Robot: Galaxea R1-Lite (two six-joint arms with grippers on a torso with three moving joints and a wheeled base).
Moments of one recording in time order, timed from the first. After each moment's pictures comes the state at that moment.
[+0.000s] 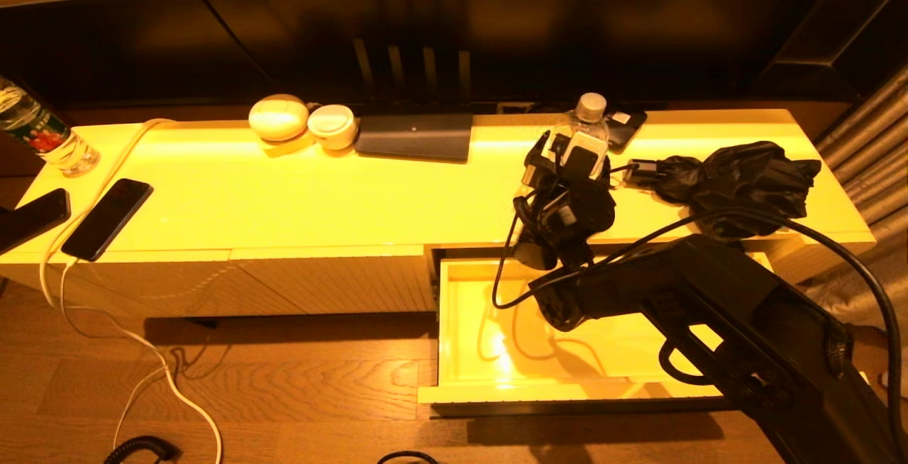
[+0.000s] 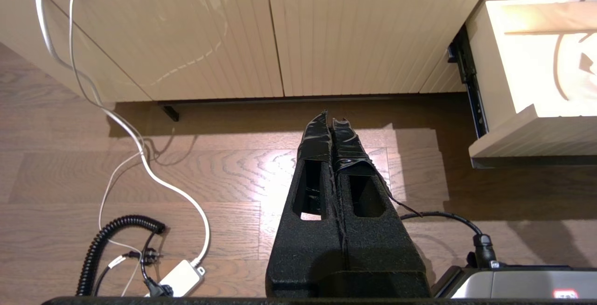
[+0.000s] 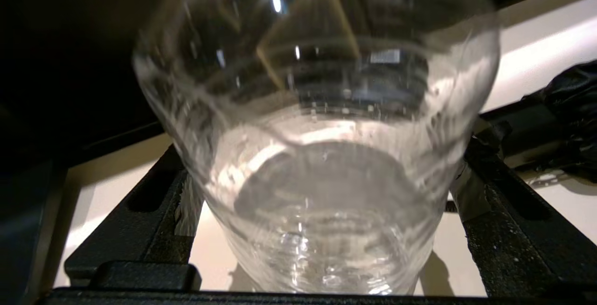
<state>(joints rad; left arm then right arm) 0.00 0.00 0.00 0.00 0.00 0.01 0.59 2.55 -1.78 -1.52 -0.93 -0.23</state>
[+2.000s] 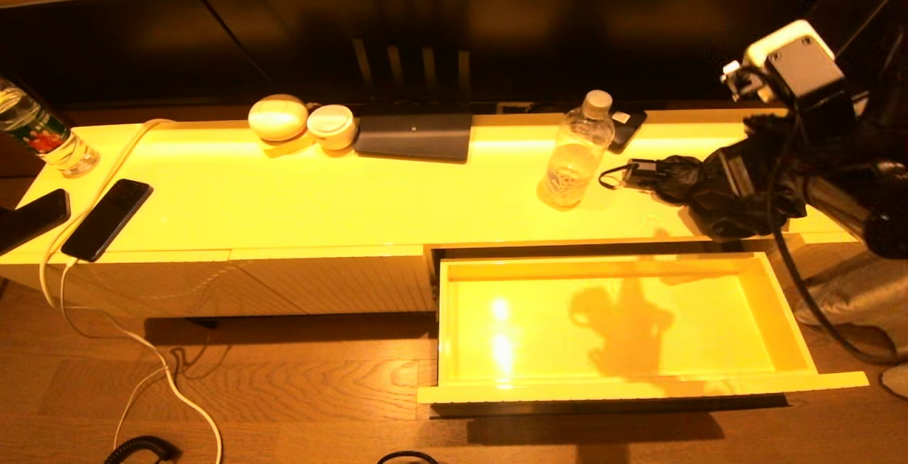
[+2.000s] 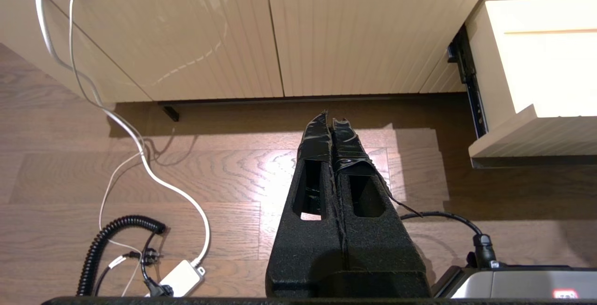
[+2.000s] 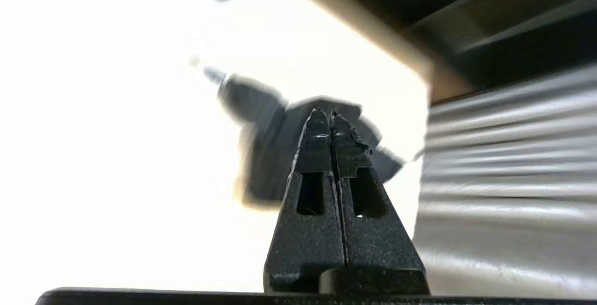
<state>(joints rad) 0.00 0.00 0.00 0.00 0.00 0.01 0.38 1.49 -1.01 -0.46 -0.58 -0.56</state>
